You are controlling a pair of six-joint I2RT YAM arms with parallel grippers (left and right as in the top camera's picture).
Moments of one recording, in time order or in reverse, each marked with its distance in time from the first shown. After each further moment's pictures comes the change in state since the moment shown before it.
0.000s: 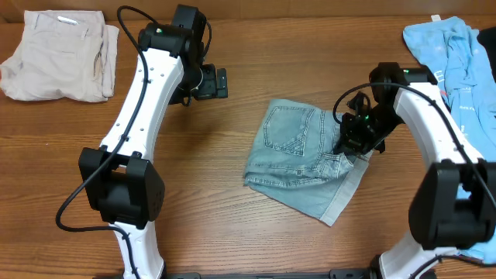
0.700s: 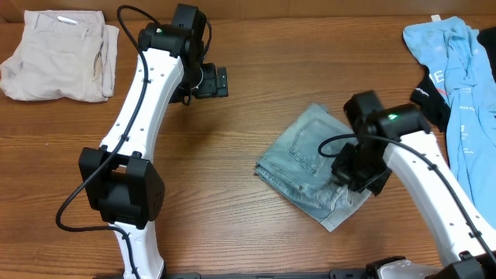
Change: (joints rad) left arm 0.000 0.000 0.000 0.015 0.000 0.001; right arm 0.249 -0.370 -0.227 -0.084 0.330 0.742
